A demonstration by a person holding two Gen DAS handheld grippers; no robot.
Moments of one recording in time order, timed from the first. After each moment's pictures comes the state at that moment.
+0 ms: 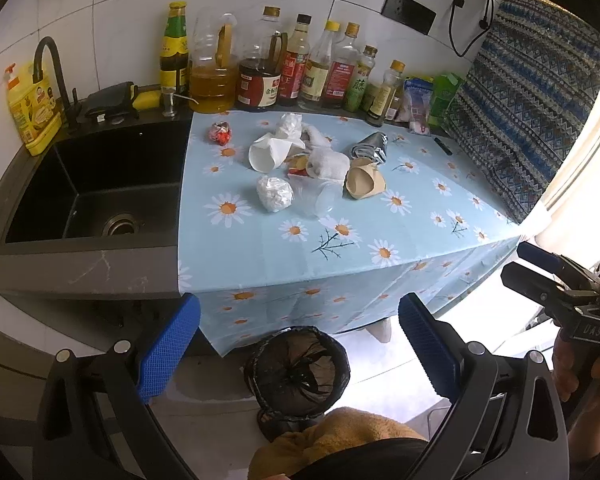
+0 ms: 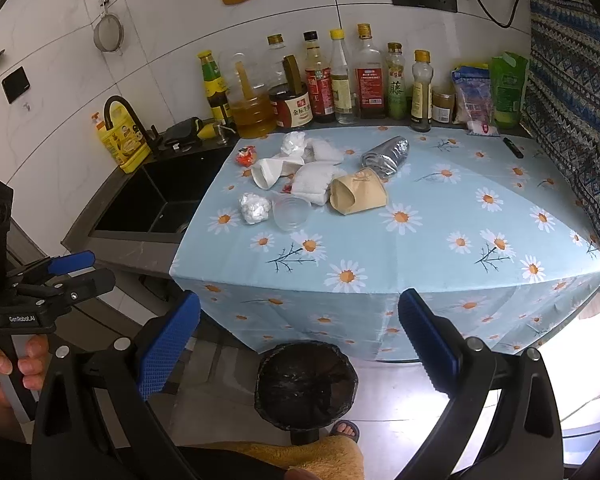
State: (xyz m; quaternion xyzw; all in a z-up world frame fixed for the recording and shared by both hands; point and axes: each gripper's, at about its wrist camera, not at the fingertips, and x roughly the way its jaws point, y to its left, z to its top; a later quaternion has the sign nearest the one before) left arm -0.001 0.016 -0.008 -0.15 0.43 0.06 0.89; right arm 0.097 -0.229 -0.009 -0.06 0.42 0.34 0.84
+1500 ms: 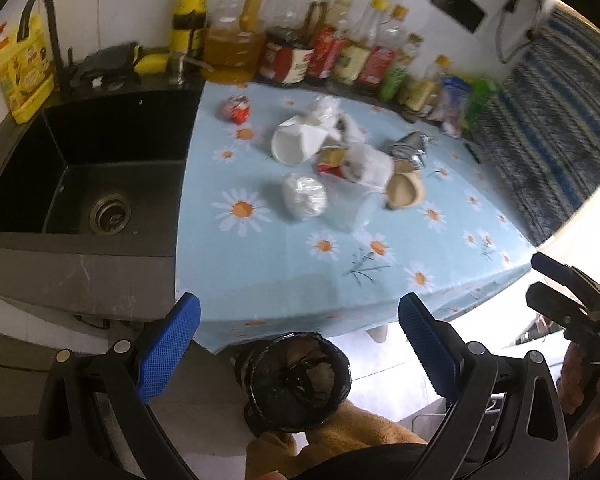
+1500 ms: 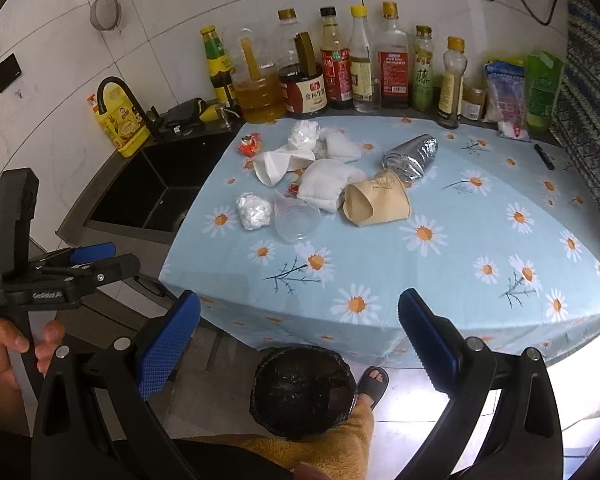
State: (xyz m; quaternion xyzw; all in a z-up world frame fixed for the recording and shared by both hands) left arm 0.067 0.068 -0.056 -0.21 0.47 0.07 0.86; right arm 0.165 -0.185 -0.035 -0.08 0.45 0.37 0.81
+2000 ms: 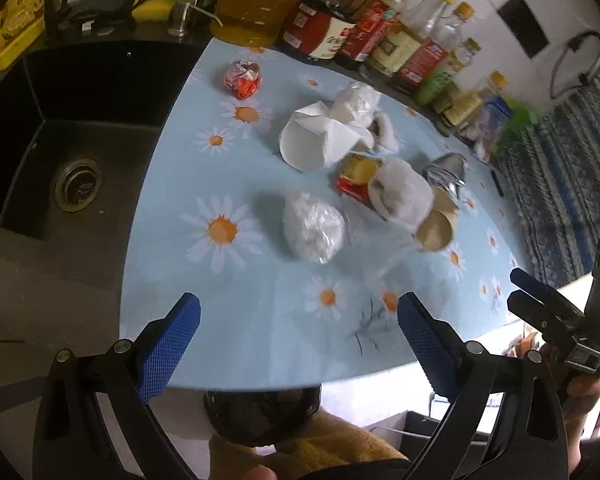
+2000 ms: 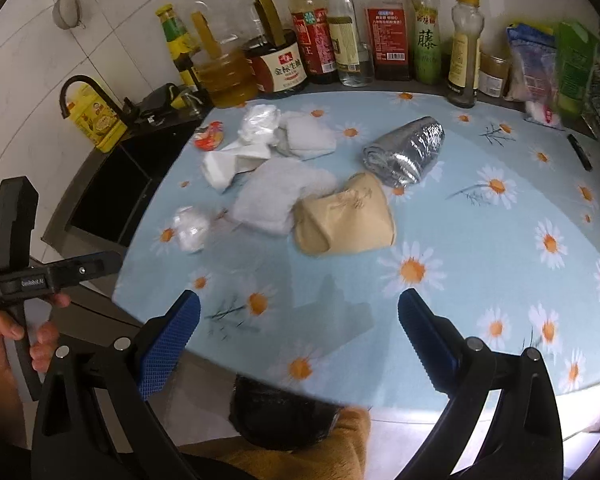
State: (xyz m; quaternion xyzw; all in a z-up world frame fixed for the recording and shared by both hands) left arm 0.152 0.097 -0.108 -0.29 0.49 0.09 0.82; right arm 0.289 -0.167 -0.092 -0.09 0.50 0.39 0.77
